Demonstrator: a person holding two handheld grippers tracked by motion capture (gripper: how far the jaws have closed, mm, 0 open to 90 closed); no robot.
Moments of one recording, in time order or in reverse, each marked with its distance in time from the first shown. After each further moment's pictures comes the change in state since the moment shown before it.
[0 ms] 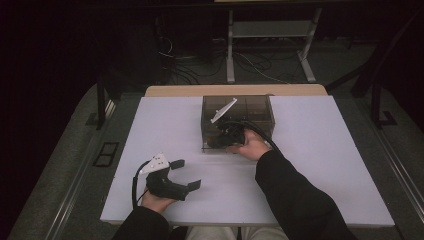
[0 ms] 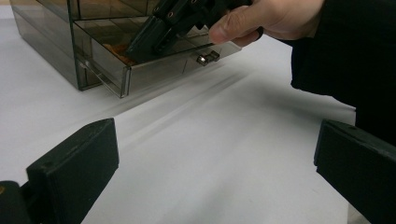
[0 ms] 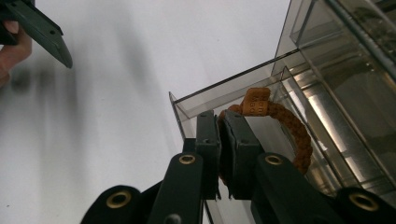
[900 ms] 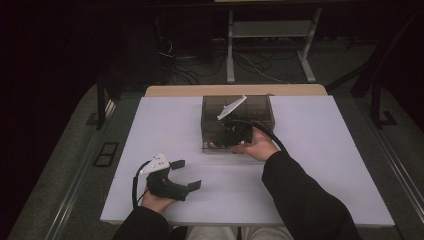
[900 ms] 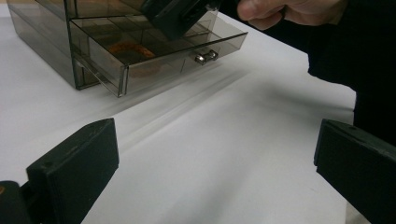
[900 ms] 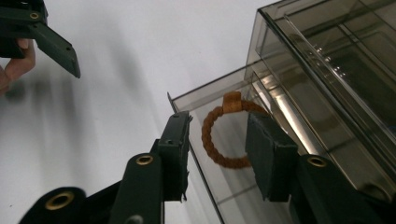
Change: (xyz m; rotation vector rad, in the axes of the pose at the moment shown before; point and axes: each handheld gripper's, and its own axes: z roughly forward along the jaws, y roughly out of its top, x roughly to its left) left arm 0.000 0.000 0.001 0.004 -0.006 0.001; right arm 0.015 -0.004 -0.036 -0.053 -0.105 0.014
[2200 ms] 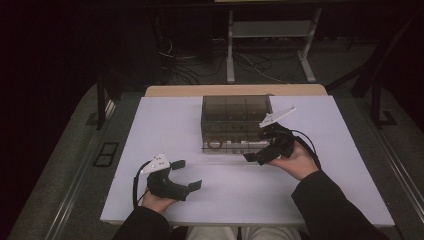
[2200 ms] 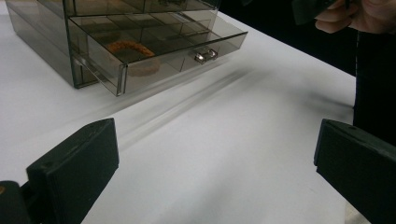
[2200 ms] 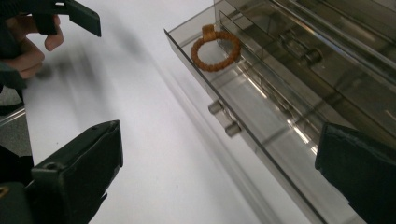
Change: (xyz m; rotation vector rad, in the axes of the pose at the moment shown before) left arm 0.000 -0.001 0.001 -0.003 -0.002 -0.010; right arm 0.012 -0.076 -0.082 -0.080 -0.063 0.157
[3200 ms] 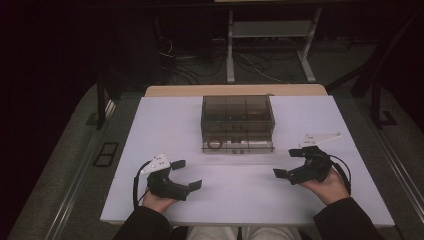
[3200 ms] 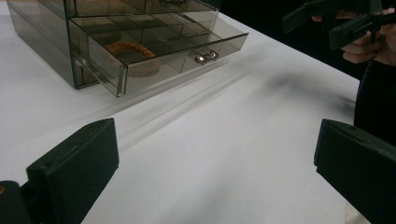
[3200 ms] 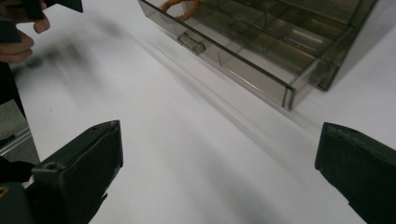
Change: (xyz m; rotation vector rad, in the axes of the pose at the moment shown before) left arm 0.000 0.000 0.001 -0.002 0.004 0.000; right arm -0.005 -0.090 -0.047 -0.114 -0.073 0.134
